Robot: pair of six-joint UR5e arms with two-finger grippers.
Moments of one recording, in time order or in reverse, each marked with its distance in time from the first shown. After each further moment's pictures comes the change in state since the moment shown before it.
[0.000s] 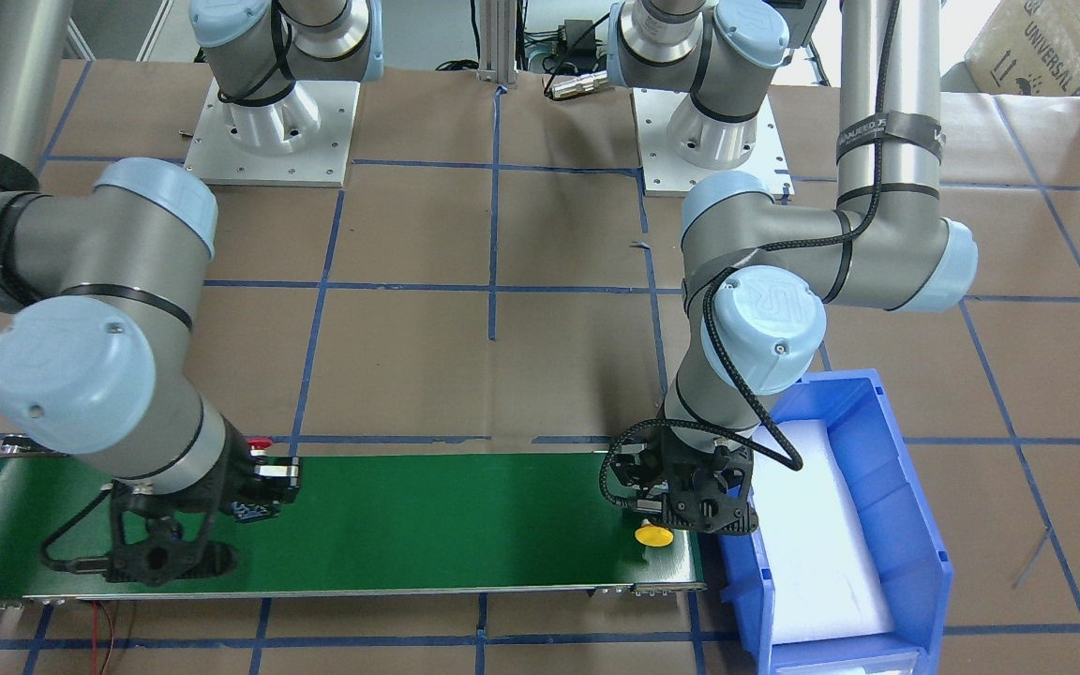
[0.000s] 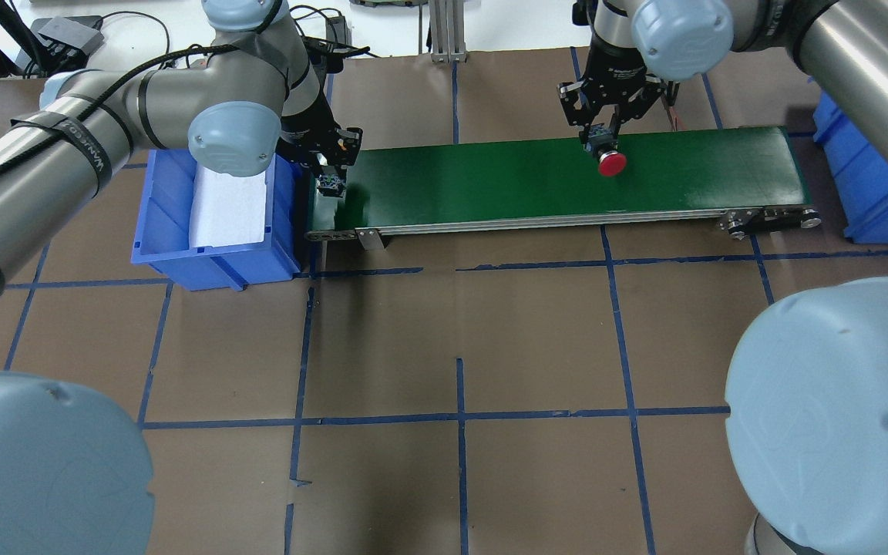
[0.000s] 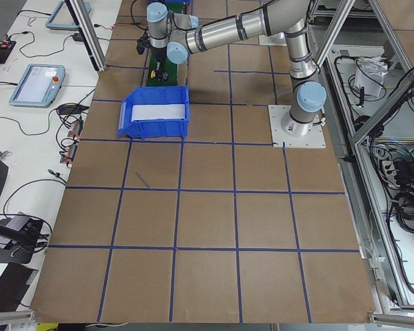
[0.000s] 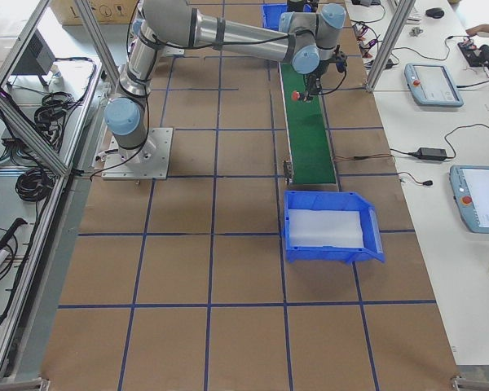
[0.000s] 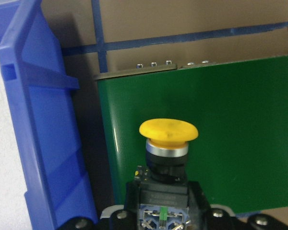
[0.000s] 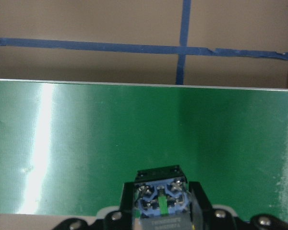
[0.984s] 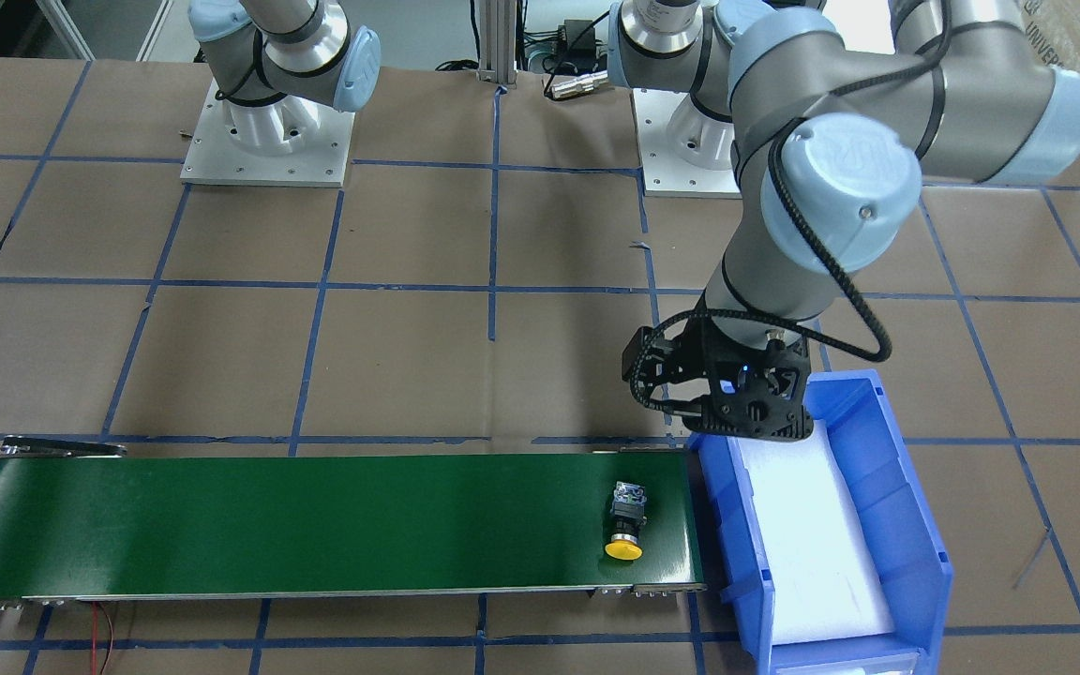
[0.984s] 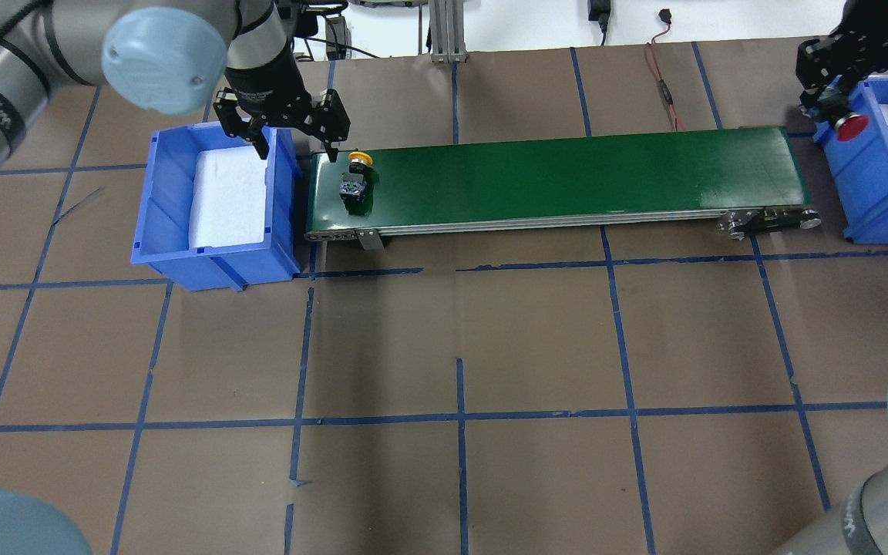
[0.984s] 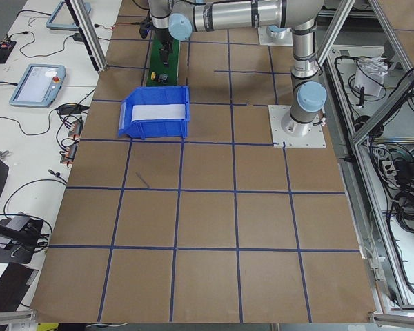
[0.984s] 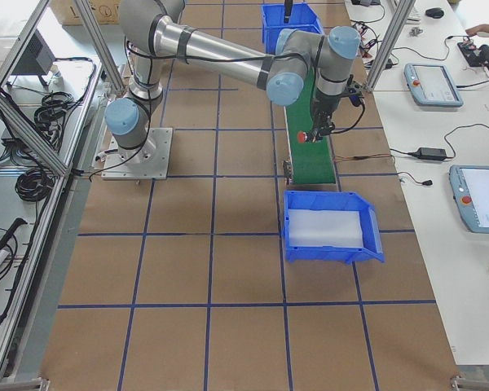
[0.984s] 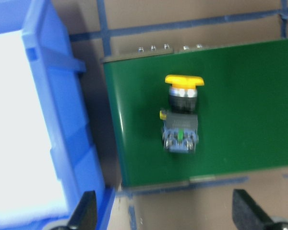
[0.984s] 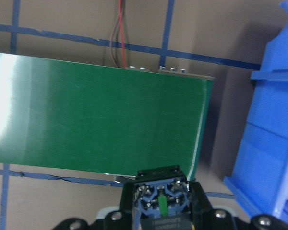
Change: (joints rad) left arm 0.012 0.168 0.136 -0.444 0.009 0.004; right arm -0.387 -0.129 0.015 0.047 -0.064 -0.492
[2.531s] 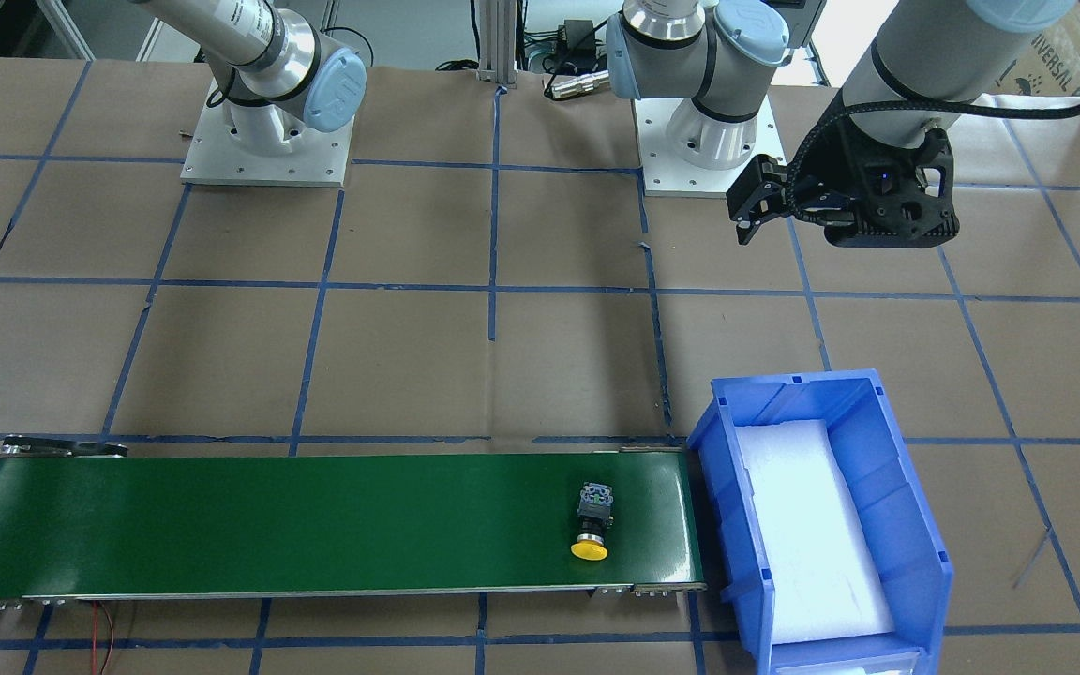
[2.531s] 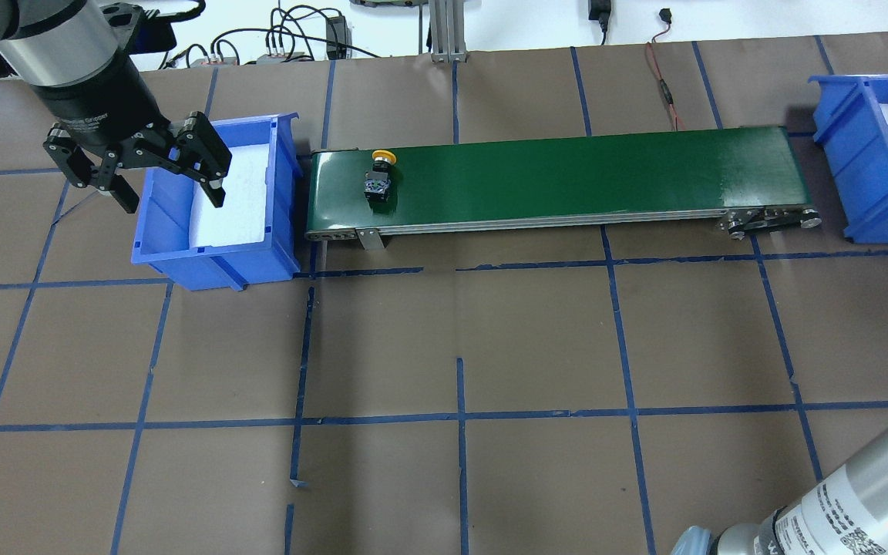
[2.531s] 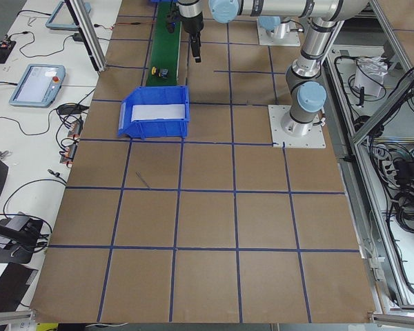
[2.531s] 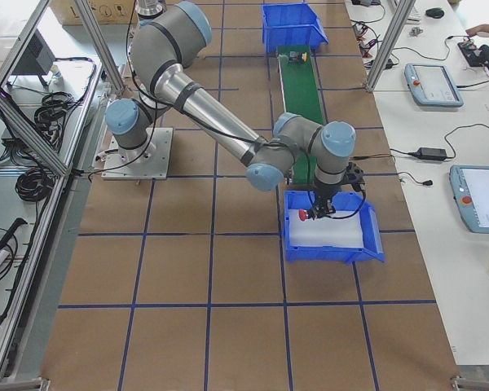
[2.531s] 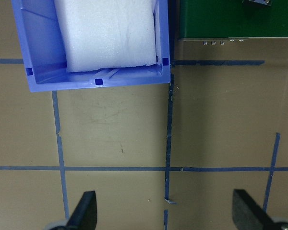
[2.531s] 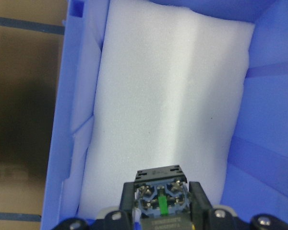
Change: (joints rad) left arm 0.152 0.276 -0.124 -0.228 0.007 0.028; right arm -0.257 0.181 0.020 -0.295 0.024 -0.226
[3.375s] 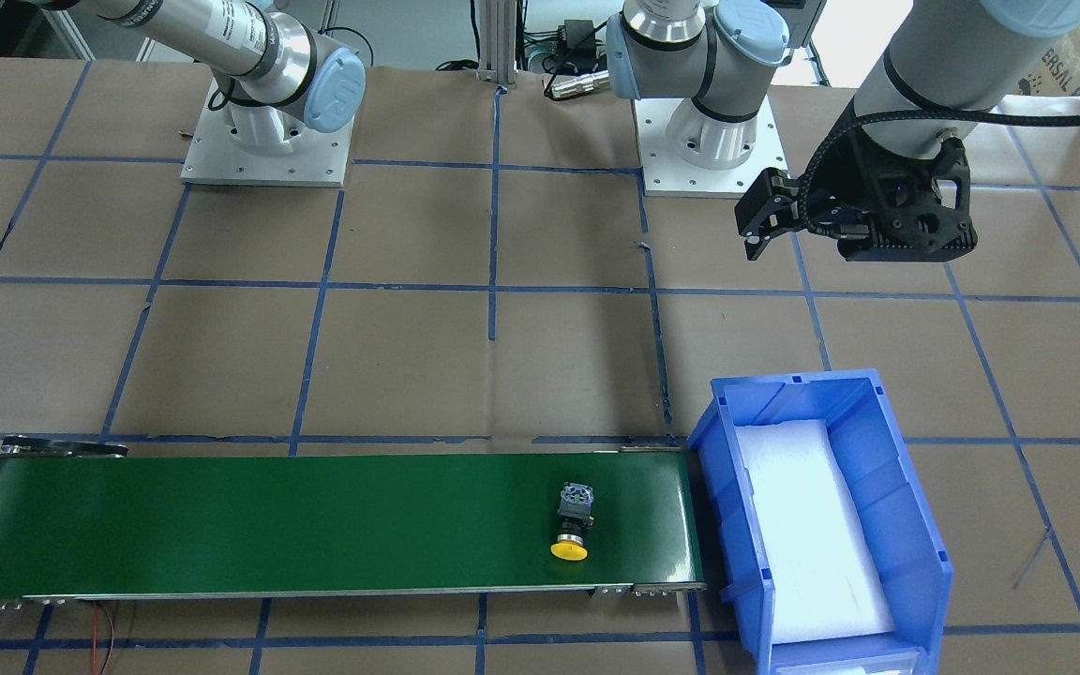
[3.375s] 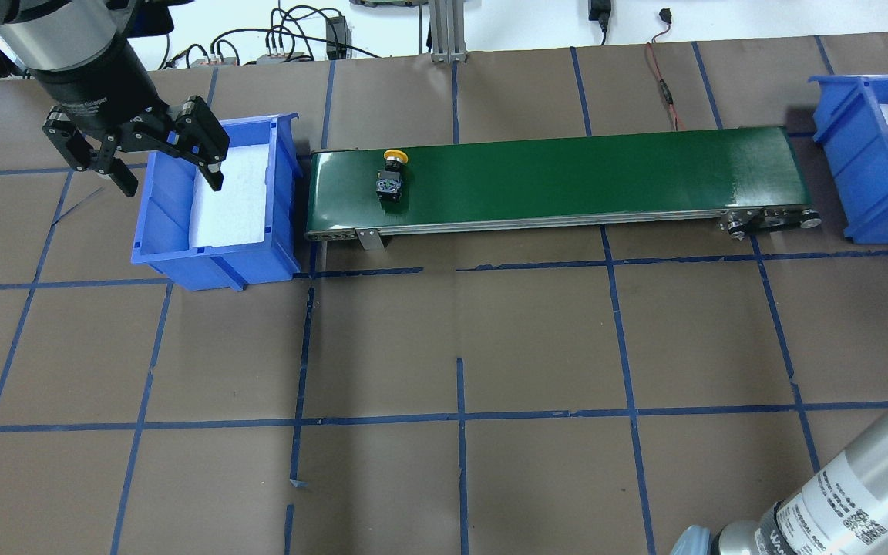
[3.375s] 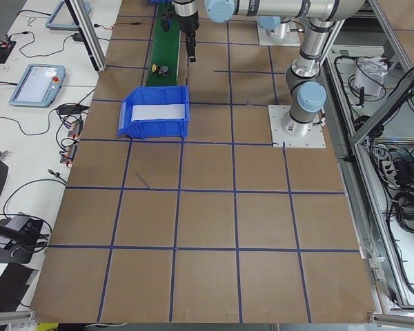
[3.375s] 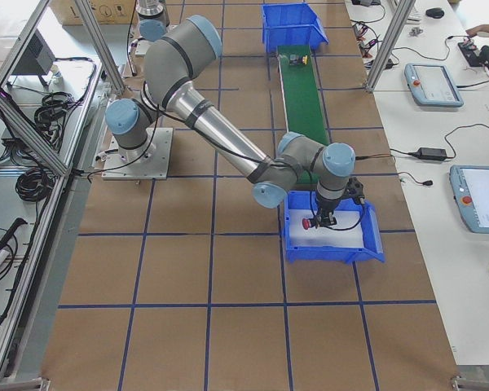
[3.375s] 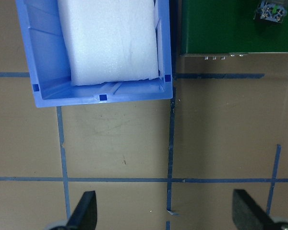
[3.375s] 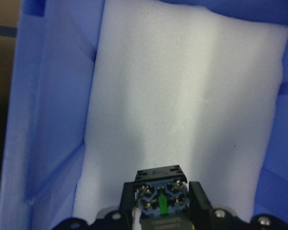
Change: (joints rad) left arm 0.002 -0.030 0.033 0.029 0.003 0.000; right arm -0.003 0.085 0.001 -0.068 0.042 -0.002
